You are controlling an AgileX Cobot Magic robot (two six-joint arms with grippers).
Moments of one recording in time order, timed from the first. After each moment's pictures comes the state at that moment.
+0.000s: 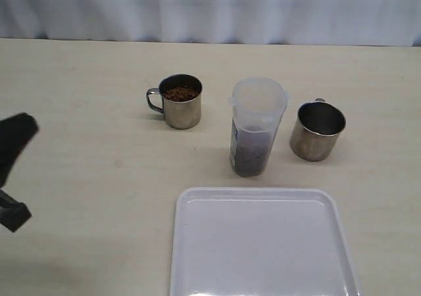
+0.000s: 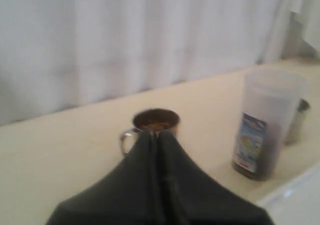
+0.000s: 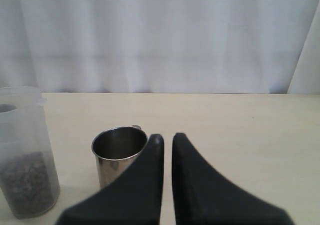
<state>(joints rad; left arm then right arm) -0.01 0.89 -0.02 0.76 -0.83 -0.49 0.16 0.00 0.00 -0.01 0.19 -0.01</state>
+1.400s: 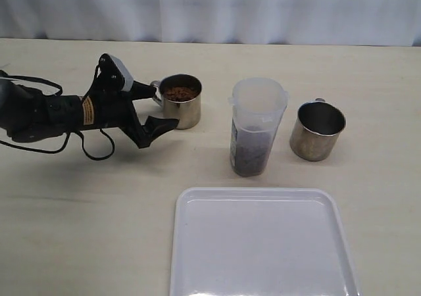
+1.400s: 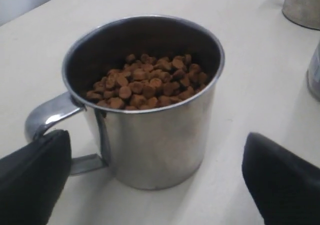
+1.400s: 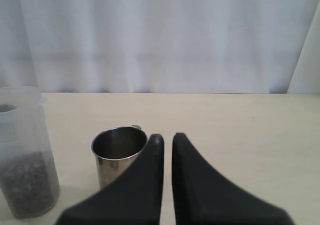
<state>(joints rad) -0.17 2.22 -1.00 1.05 -0.87 -0.34 0.16 0.00 0.00 -0.01 0.19 -0.01</state>
